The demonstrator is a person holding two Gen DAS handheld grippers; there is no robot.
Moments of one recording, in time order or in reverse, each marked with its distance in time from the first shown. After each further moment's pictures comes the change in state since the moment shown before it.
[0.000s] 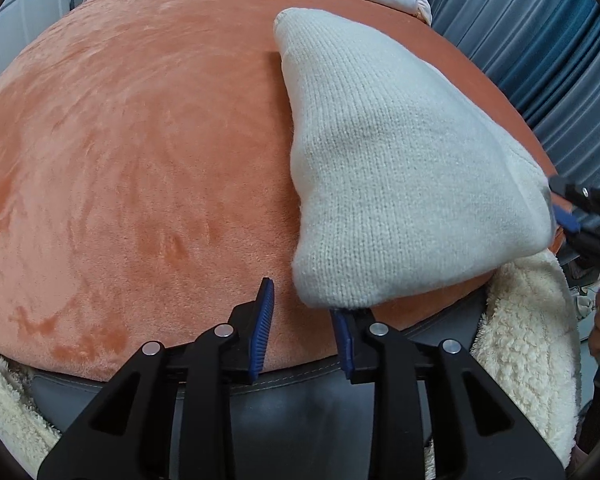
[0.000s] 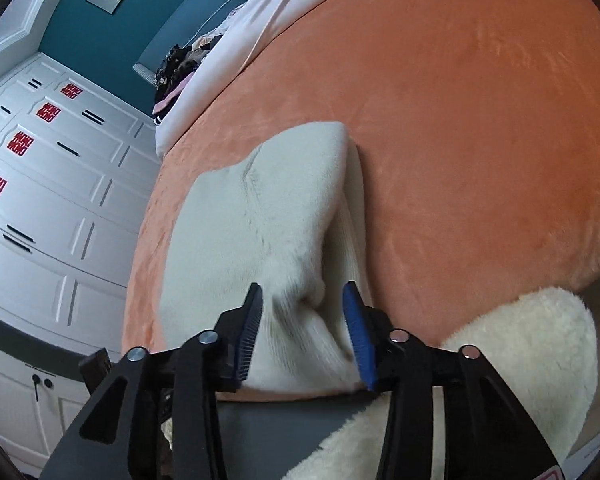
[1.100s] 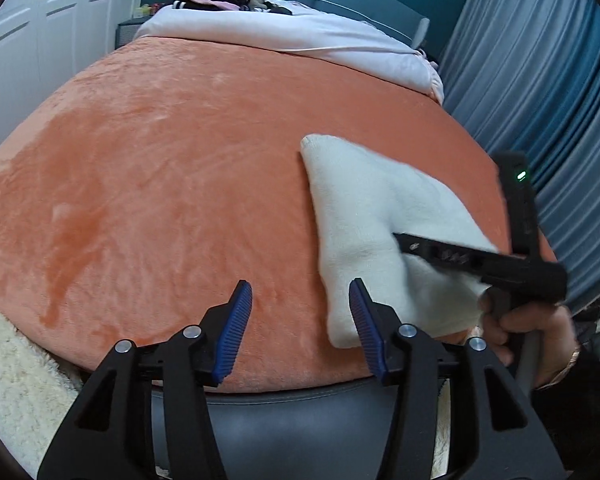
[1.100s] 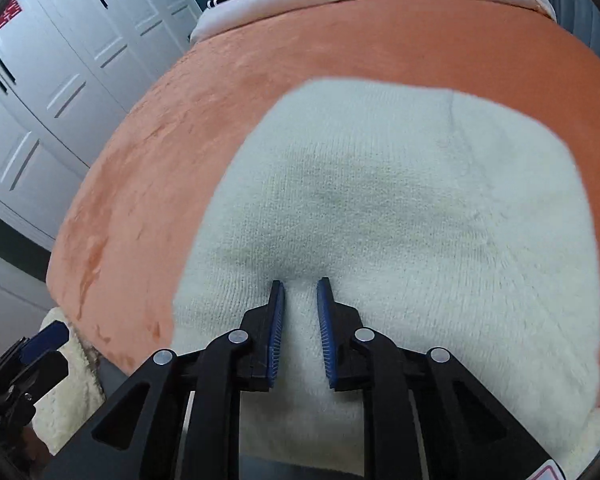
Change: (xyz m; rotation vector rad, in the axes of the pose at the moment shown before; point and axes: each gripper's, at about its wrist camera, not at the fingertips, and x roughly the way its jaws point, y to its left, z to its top) left arm -0.101 0.031 0.009 -0.114 -0.253 0.019; right arm 0.133 0.168 0.019 -0.429 0.155 -0.154
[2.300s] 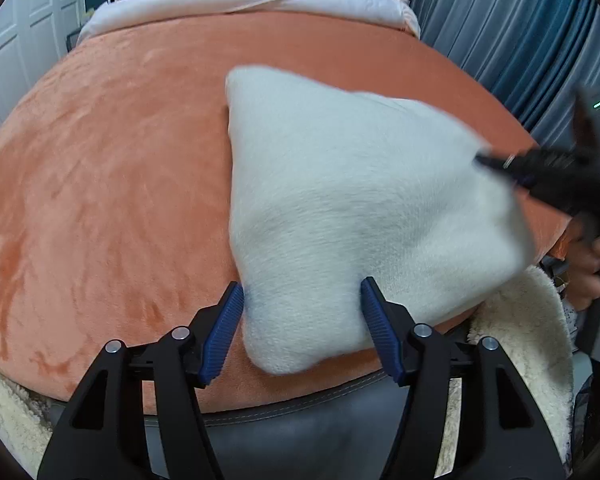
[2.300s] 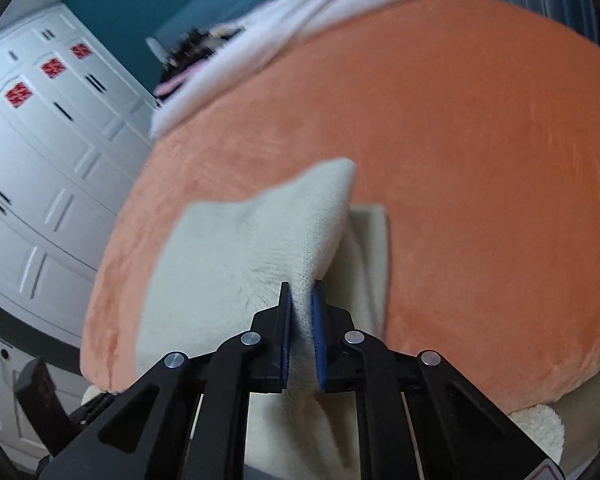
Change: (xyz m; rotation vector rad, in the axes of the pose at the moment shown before) left arm 0.092 -0.076 -0.013 0.183 0.183 0.018; right arm -0.028 -0.164 -0.023 0.267 -0.033 -0.014
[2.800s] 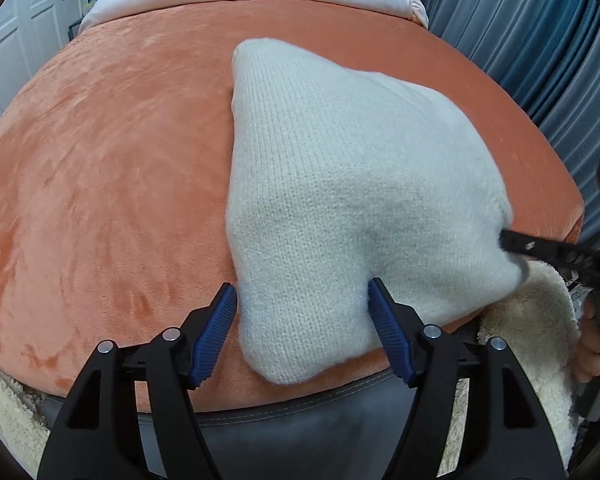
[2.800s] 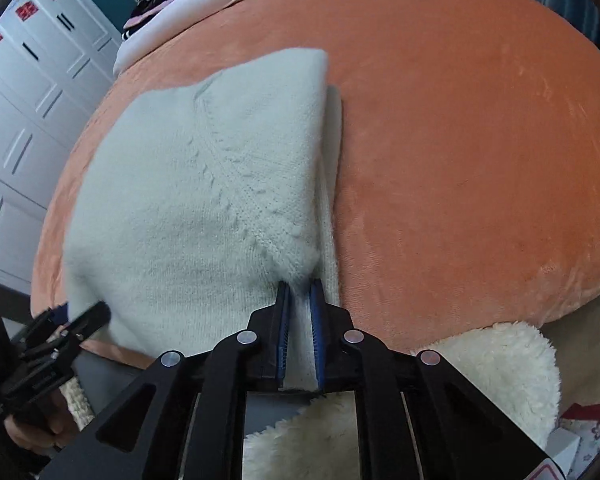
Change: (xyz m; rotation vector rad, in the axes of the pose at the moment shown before) left arm 0.007 -0.001 0.000 -0.010 0.016 0.025; right arm -0.043 0.015 -0.049 -0.026 -0.004 -0.086
